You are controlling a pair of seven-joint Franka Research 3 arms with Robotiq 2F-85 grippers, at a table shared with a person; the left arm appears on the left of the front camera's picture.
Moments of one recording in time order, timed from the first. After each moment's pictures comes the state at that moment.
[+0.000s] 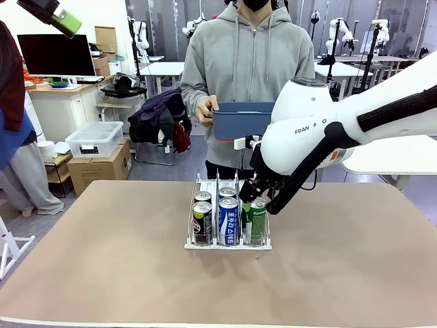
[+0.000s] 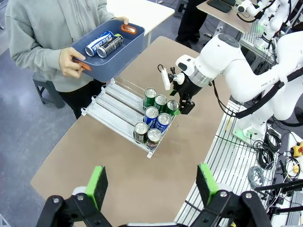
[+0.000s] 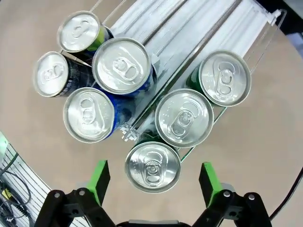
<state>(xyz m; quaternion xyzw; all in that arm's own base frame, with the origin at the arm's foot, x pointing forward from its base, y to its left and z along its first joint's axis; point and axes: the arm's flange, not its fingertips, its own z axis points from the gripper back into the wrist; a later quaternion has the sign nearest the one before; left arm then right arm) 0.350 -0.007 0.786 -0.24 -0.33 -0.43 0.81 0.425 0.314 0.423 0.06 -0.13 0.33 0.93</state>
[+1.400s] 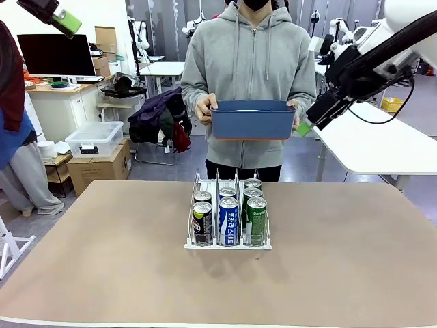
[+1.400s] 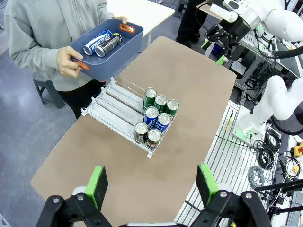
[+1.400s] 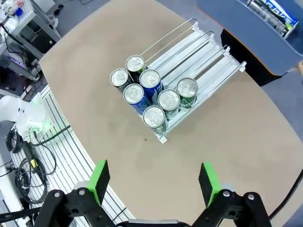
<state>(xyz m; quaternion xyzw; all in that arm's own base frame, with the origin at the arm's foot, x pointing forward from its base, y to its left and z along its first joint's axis) 0.350 -0.007 0.786 -0.24 -0.33 -0.43 0.81 0.378 0.168 0.622 0.18 -0.23 0.38 0.88</state>
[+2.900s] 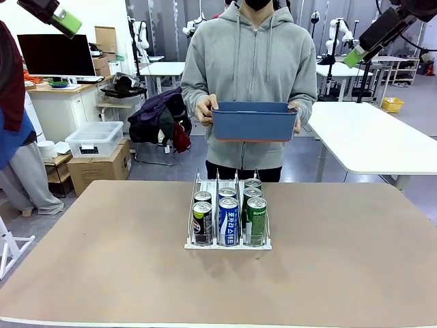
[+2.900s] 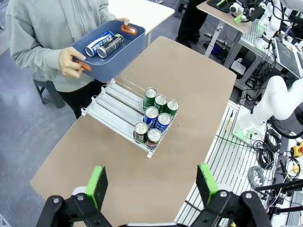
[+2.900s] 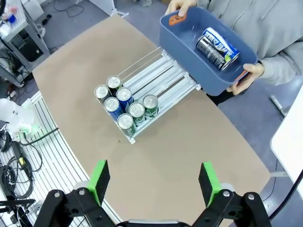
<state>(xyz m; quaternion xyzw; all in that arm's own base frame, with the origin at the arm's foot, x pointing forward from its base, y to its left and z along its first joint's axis) 0.350 -0.008 0.786 -0.24 -0.33 -0.43 0.81 0.369 0.103 0.756 0.13 -0.30 0.40 0.86</state>
